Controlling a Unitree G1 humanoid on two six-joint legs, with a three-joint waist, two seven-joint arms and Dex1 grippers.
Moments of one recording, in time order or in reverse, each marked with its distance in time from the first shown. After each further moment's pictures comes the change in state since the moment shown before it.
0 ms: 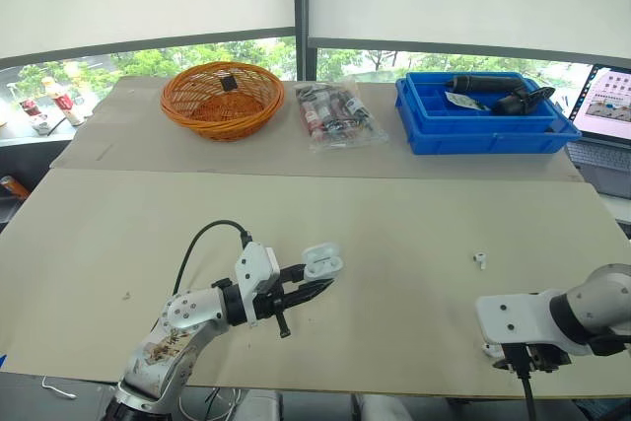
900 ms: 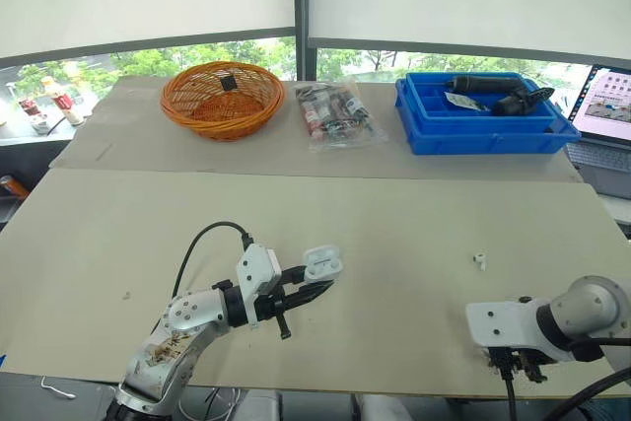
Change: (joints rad) left arm 0.006 -0.001 -0.007 0.000 0.011 0.000 0.004; right arm -0.009 0.010 0.120 0.029 -0.037 0.053 -0.069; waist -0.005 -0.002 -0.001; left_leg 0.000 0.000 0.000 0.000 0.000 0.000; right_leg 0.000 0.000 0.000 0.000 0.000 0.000
